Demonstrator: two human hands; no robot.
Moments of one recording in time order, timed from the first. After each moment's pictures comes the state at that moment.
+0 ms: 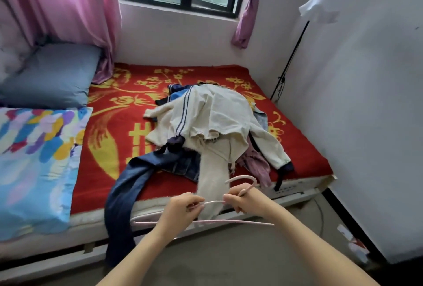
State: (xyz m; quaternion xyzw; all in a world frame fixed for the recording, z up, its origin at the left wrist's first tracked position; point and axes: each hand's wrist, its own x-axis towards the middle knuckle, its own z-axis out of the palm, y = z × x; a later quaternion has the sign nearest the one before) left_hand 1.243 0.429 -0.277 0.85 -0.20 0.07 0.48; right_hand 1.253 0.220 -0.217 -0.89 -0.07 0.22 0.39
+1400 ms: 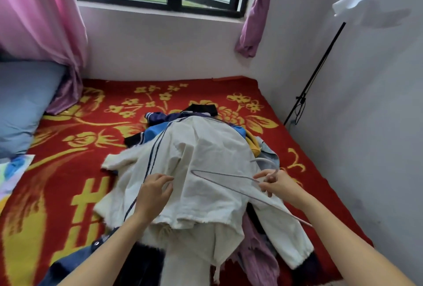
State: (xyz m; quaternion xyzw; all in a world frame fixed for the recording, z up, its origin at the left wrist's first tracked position) left_hand 1.723 0.303 -0.293 0.93 -0.02 0.10 0.36; right_hand 1.729 -0.020 -0.213 -0.89 0.05 0.17 0.42
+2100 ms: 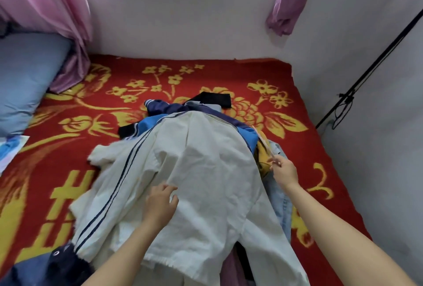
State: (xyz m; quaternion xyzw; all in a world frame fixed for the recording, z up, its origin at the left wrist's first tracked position) left_hand 1.845 0.181 -0.362 0.95 0.14 -0.06 0.28; right_hand 1.966 -0.122 -0.334 -0.90 0.14 0.04 0.41
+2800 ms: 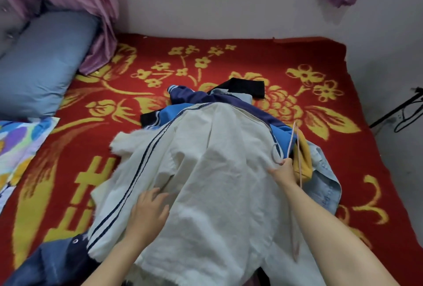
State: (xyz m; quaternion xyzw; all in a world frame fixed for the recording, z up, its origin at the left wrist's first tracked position) left_hand 1.848 0.233 -0.387 0.96 0.18 -0.11 0.19; right_hand 2.056 -0.067 -0.452 -0.87 0.22 0.17 0.42
